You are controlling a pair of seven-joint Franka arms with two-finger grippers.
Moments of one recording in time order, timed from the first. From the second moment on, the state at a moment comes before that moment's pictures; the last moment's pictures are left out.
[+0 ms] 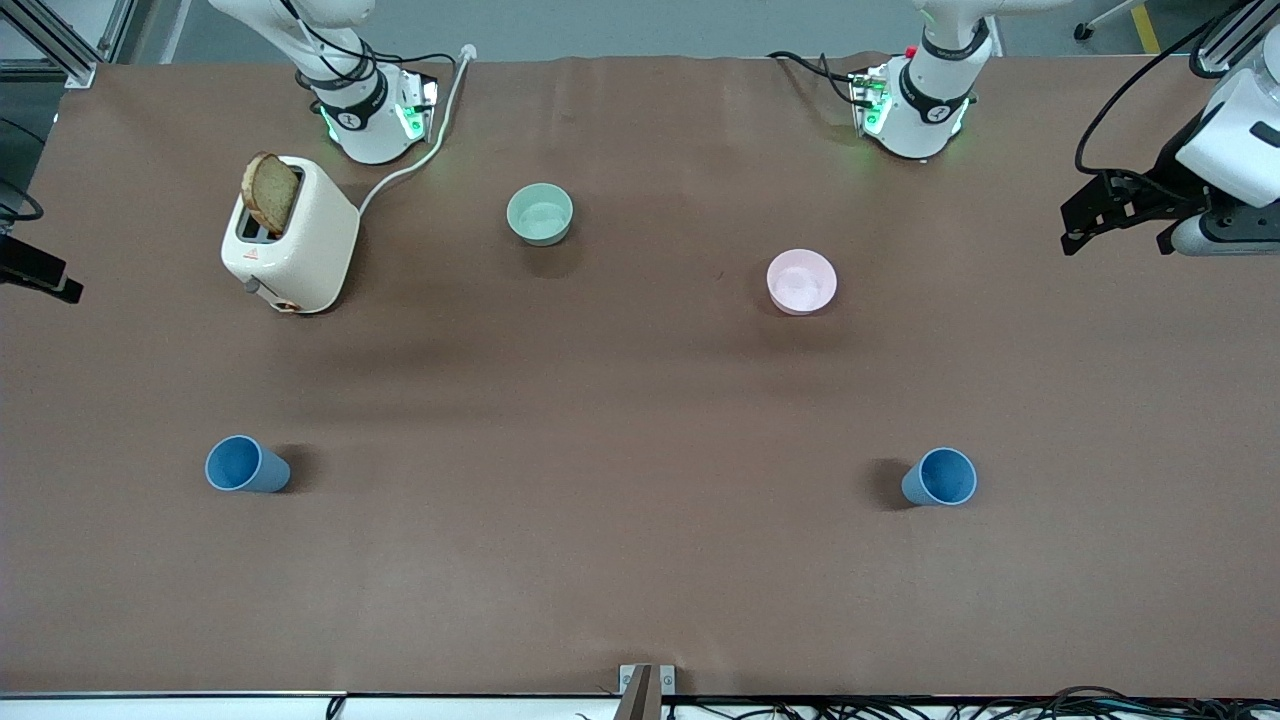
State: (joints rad) left arm 0.00 -0.05 -0.13 -1.58 0.02 1.56 -0.10; right arm -0.14 0.12 -0.02 -1.39 0.02 1.49 -0.08
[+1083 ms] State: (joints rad) left arm 0.07 0.42 -0.12 -1.57 0.04 1.98 -0.10; right arm -0.14 0.27 -0.02 -1.46 0.03 1.76 -0.09
